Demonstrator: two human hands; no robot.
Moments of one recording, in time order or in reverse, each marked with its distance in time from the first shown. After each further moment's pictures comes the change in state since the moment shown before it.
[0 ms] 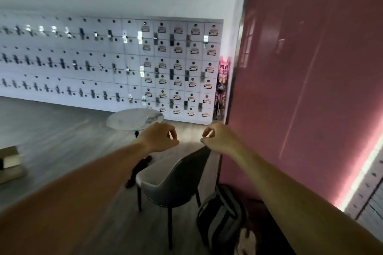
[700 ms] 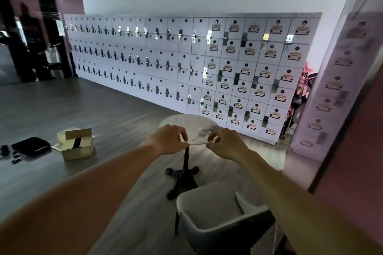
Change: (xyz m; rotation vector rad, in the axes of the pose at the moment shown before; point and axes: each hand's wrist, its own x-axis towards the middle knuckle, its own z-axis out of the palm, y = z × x) left_hand 0.201 -0.236 -0.025 0.056 0.117 -0.319; right_hand 0.356 -0.065 0.159 0.000 -0.217 -0.275
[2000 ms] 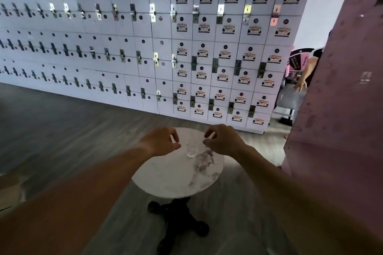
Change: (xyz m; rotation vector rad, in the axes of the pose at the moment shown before) left_hand 0.548 -0.250 0.085 -0.069 -0.212 0.117; right_hand 0.546 0.100 0.105 0.012 0.065 0.196
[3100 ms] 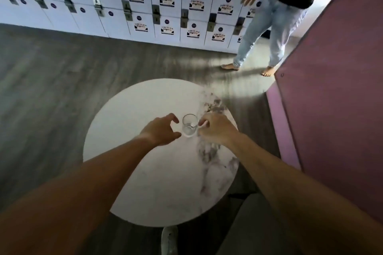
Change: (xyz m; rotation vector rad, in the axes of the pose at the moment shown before) left_hand 0.354 -0.193 0.210 -0.130 -0.487 -0.040; right_hand 0.304 0.134 0.202 -0.009 -0.259 0.489
